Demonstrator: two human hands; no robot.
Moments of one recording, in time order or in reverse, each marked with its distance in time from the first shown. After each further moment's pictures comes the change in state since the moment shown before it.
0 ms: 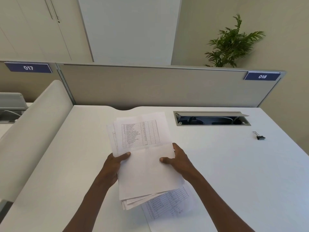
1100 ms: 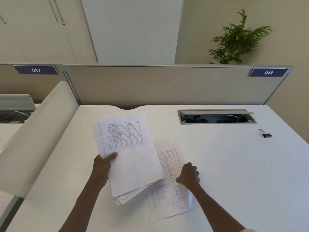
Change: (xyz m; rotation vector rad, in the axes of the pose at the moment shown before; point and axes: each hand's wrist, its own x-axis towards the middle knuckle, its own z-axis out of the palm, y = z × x) left_hand 0.007 -0.005 -0.048 0.049 0.274 0.141; right_hand 0.007 0.081 0.017 -0.843 0.218 0.473
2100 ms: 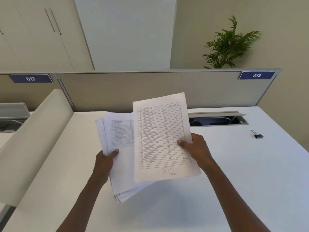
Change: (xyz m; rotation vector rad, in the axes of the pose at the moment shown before) left_hand -0.010 0.018 0.041 0.147 -0.043 0.074; right_hand -0.027 0.001 -0.152 0.865 0.058 -0.405
